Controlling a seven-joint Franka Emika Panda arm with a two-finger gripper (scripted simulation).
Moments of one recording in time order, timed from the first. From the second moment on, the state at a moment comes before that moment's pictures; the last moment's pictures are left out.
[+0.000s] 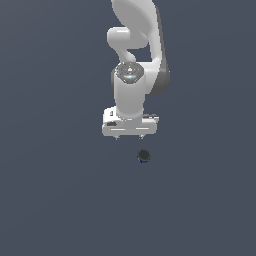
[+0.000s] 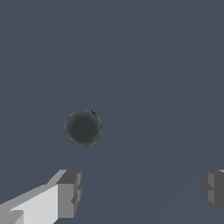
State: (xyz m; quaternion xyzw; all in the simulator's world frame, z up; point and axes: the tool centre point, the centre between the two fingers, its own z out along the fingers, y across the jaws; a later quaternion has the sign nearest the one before) arm -0.002 0.006 0.162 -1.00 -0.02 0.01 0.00
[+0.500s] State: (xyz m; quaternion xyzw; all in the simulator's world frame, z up) arm 0.002 0.017 0.149 -1.00 -0.02 0.01 0.00
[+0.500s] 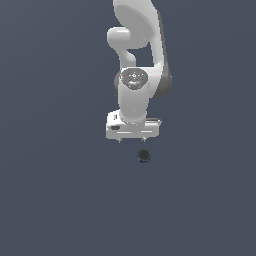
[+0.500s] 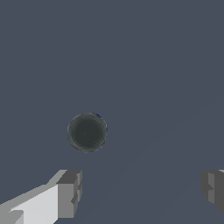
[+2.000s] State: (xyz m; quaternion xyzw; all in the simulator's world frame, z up) arm 0.008 0.079 0.030 -1.00 -0.02 0.00 0.00
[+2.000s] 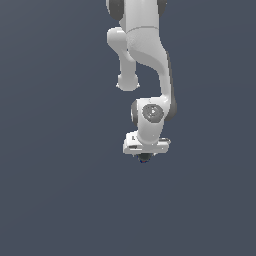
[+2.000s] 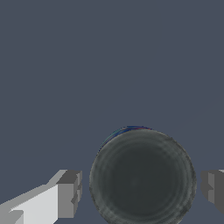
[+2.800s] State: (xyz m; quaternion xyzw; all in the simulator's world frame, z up) arm 0.009 0.080 0.014 -1.00 -0.01 0.00 0.00
